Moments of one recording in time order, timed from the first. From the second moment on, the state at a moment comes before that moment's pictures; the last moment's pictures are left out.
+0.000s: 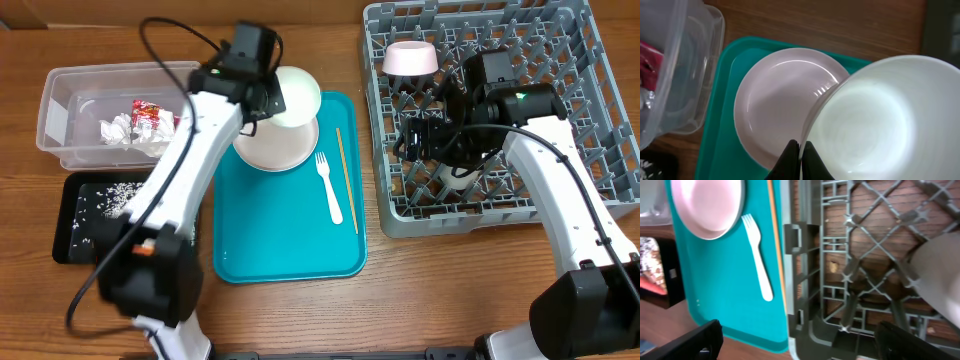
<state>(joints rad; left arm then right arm) -0.28 1.87 1.72 -0.91 -0.11 -0.52 0.14 1.68 1.51 -1.15 -0.40 0.17</state>
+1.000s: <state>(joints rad) -0.45 1.84 1.73 -1.10 0.07 -0.51 0.15 1.68 1.51 -0.99 -0.62 0.16</state>
